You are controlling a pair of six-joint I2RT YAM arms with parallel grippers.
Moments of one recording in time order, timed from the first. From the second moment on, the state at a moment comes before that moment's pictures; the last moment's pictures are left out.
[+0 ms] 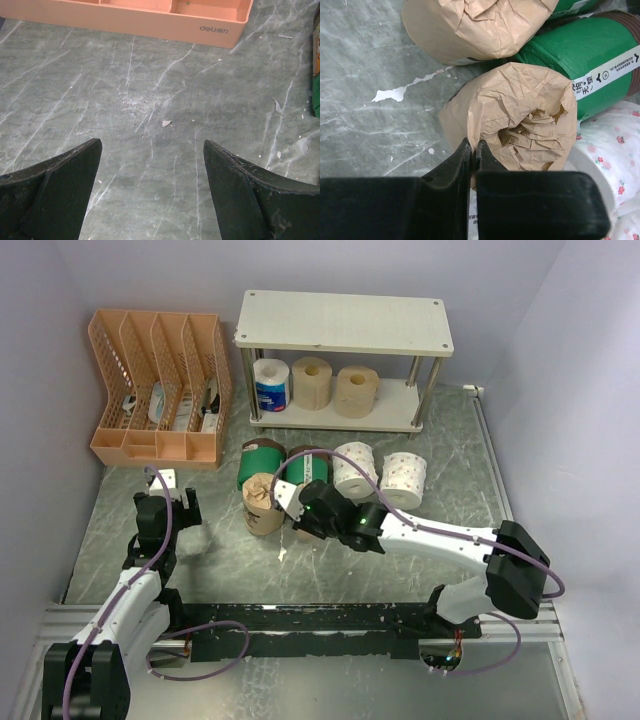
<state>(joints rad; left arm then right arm) -0.02 0.77 0.16 0.21 -0.19 -0.03 1.07 1.40 0.93 -0.25 0.18 -0.30</state>
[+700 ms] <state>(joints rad) -0.02 0.77 0.16 0.21 -0.19 -0.03 1.05 1.14 1.14 -0.38 0.60 -0.46</state>
